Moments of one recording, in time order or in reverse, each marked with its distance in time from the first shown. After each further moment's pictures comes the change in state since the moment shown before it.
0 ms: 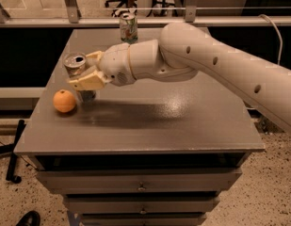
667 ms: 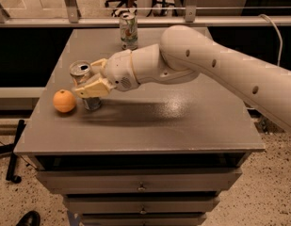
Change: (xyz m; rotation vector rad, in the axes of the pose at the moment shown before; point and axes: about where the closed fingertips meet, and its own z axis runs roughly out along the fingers) arm 0.026 0.008 0.001 -0.044 0.064 0.044
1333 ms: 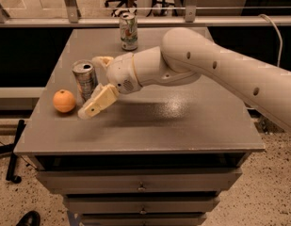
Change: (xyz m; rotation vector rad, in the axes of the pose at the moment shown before) arm 0.012 0.002 -0.003 -0.005 0.024 0.019
